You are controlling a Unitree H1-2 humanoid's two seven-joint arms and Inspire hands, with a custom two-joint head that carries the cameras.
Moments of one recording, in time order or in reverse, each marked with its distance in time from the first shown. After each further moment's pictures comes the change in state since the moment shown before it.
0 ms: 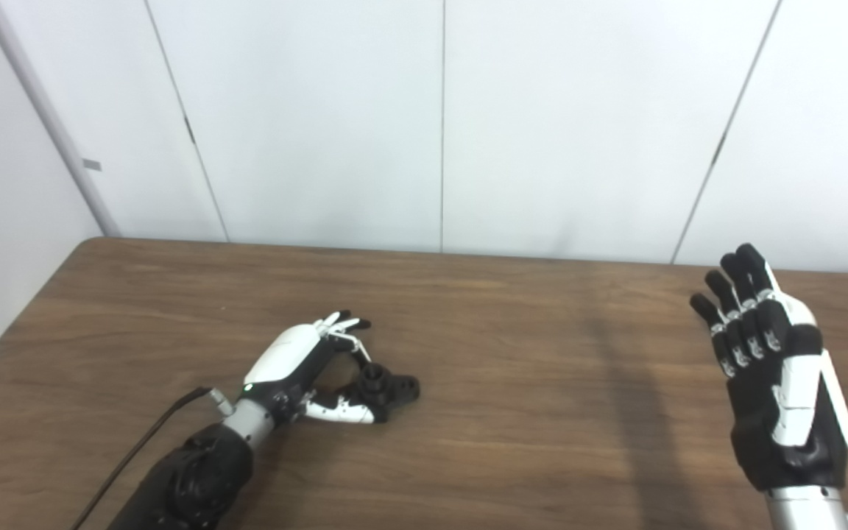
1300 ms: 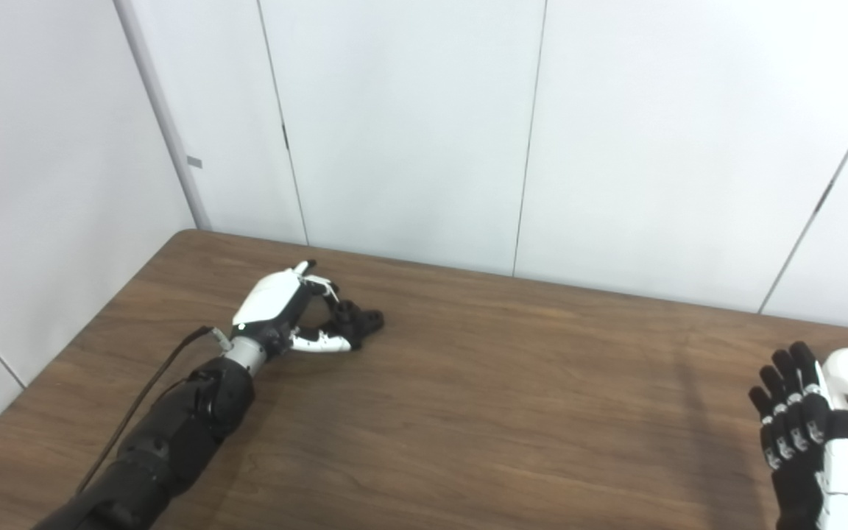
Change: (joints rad) left arm -0.217 0.130 -0.008 0.491 -0.015 -0.135 0.252; right arm -0.003 -0.014 0.016 0.225 0.038 -0.078 0.068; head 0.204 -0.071
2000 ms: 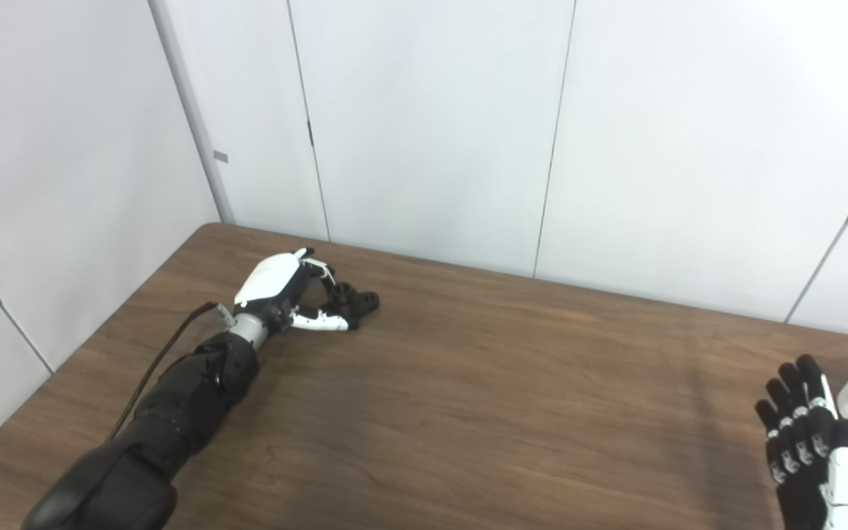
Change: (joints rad) left arm -0.146 0.006 0.002 0.358 0.014 -0.095 0.119; right arm 0.011 0.033 0.026 0.005 -0.035 0.014 -0.002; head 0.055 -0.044
